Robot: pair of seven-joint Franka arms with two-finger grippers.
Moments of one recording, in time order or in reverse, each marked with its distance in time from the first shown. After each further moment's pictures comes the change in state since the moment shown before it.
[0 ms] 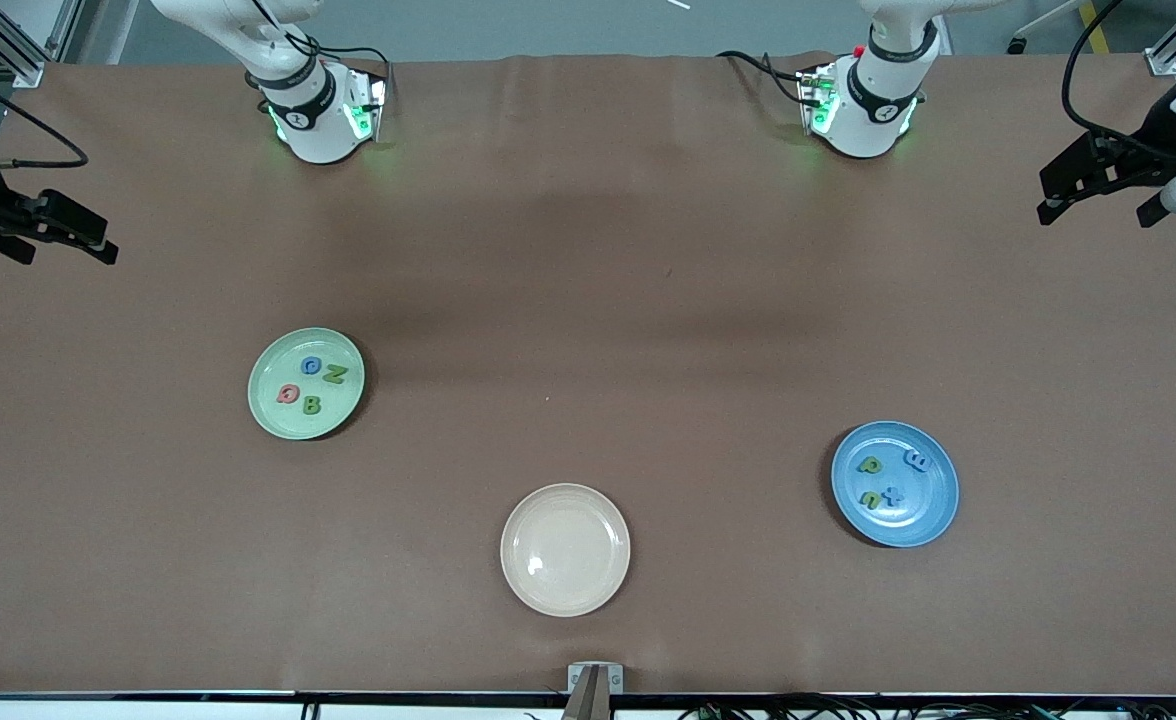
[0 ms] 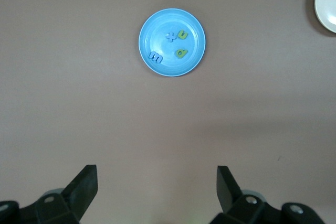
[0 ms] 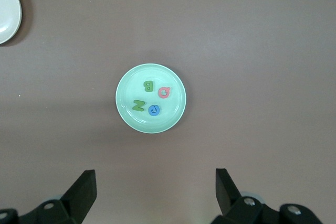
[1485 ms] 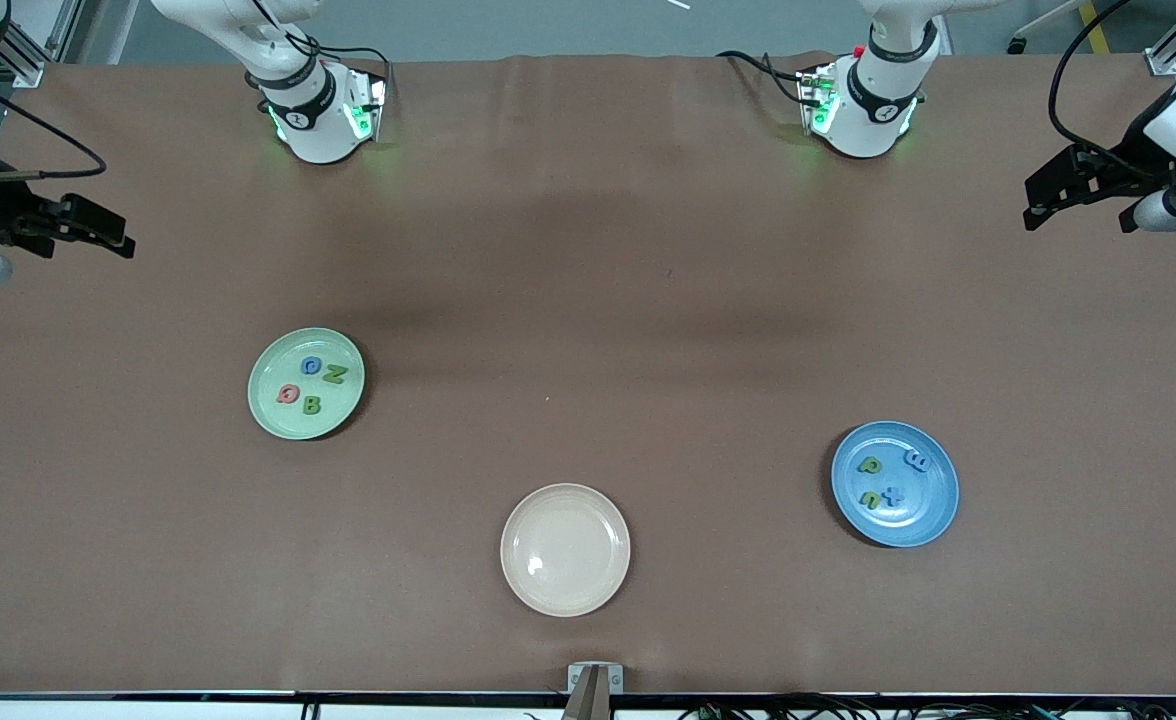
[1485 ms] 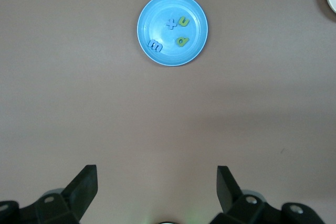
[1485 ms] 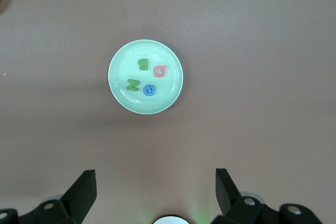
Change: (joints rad) left arm 0.000 0.000 0.001 -0.050 0.000 -0.001 0.000; right arm 0.001 -0.017 0.001 -0.054 -0.015 -0.050 -0.006
